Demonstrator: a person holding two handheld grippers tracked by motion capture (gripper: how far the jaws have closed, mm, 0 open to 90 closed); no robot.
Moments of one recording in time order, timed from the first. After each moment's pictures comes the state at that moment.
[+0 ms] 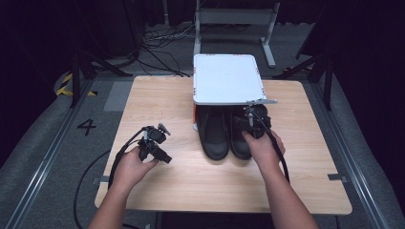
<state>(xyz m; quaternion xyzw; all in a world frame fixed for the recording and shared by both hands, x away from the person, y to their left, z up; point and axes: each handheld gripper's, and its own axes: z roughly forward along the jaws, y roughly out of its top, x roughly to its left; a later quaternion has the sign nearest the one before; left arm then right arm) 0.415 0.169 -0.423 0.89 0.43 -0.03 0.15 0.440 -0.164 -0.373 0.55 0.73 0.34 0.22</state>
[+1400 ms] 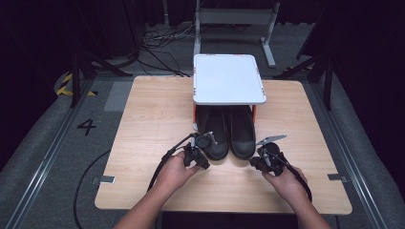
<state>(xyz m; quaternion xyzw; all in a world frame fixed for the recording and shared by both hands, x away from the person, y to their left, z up) 0.401 0.039 -0.434 0.93 0.34 -0.05 0.15 0.363 -0.209 -0.434 0.47 0.84 0.26 0.10</state>
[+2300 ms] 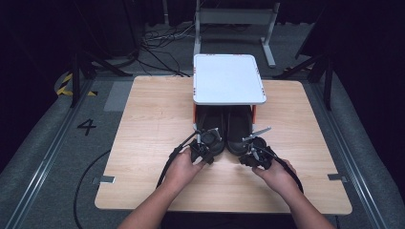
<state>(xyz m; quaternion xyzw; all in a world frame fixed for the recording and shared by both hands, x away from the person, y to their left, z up) 0.418 0.023 -0.440 0.92 0.37 -0.03 0.15 0.383 -0.179 -0.431 0.44 0.86 0.24 0.06</state>
